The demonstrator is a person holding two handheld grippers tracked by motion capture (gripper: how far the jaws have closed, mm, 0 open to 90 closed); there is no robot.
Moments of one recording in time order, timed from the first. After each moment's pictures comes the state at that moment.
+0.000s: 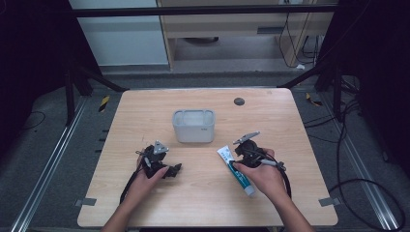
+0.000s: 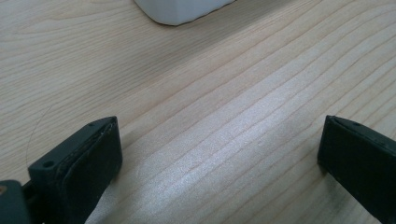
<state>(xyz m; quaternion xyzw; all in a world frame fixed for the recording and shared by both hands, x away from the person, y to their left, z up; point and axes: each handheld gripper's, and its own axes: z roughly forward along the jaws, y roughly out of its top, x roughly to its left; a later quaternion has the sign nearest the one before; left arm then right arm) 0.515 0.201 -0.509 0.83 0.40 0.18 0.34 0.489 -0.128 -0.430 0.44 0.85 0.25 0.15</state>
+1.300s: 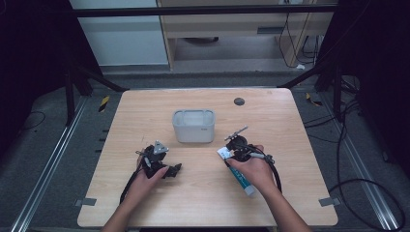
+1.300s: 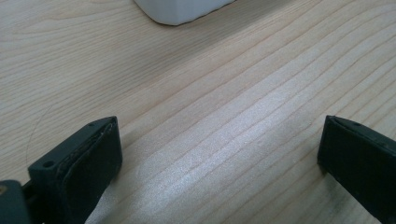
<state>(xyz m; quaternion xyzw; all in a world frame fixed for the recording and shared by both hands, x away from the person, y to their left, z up) 0.515 0.201 -0.509 0.83 0.40 0.18 0.34 0.516 -0.106 -0.446 0.45 0.86 0.22 0.12</state>
